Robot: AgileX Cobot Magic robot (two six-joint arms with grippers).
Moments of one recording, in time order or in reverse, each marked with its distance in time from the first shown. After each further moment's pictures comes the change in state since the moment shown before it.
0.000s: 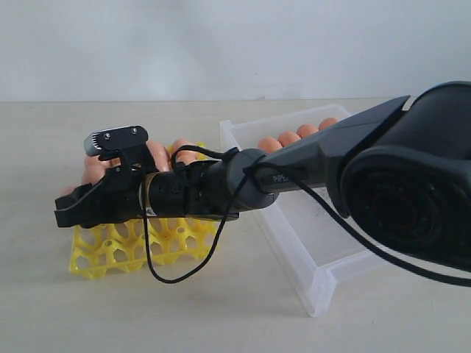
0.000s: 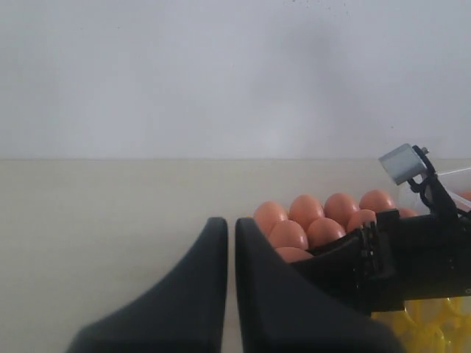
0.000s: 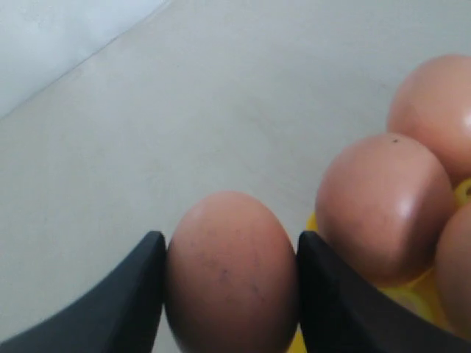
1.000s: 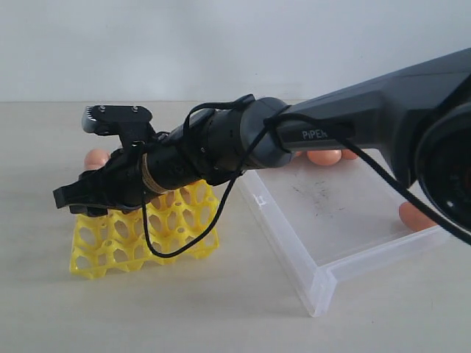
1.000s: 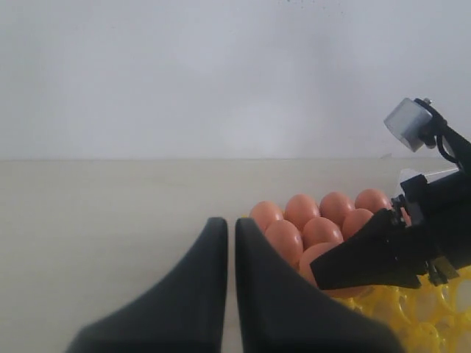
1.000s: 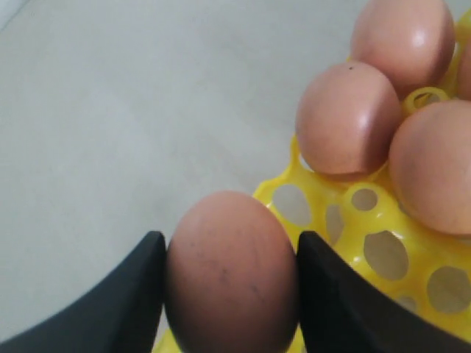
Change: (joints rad) left arm -0.011 0.000 0.000 0.000 0.000 0.000; right arm 0.000 -0.165 0.002 -0.896 0.160 1.008
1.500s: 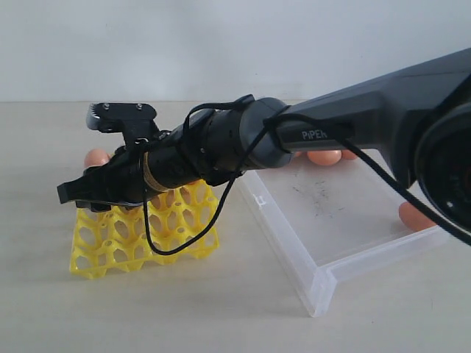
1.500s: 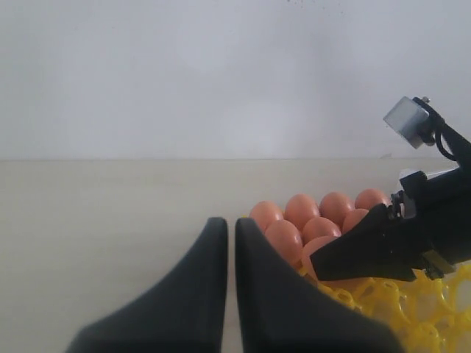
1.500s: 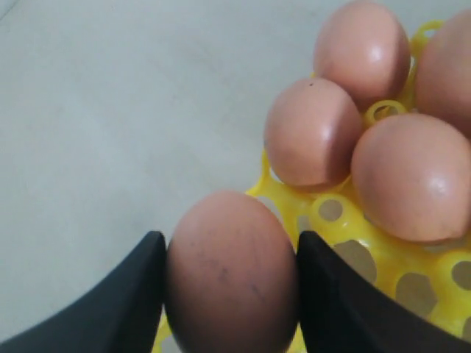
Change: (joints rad) left arm 0.000 0.000 0.000 0.000 0.000 0.000; right arm 0.000 0.000 0.000 -0.002 0.059 0.014
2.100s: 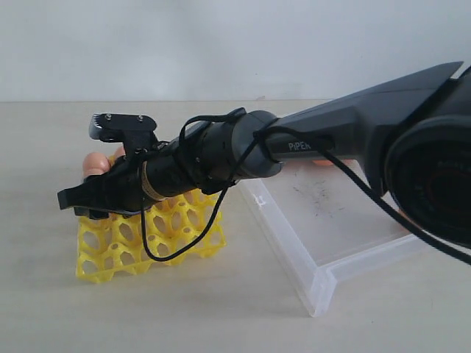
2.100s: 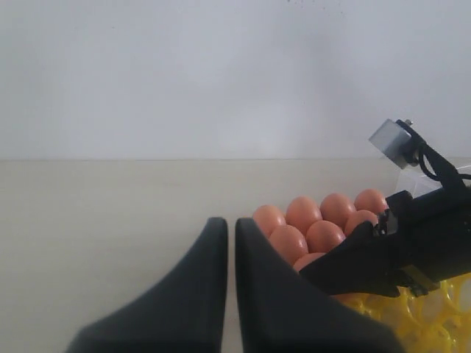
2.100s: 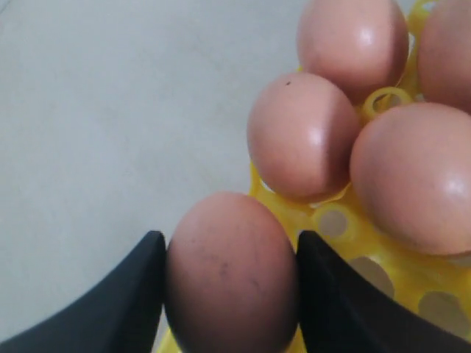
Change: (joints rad) left arm 0.000 0.000 0.000 0.000 0.000 0.000; right arm 0.000 0.059 -0.029 0.045 -0.020 0.000
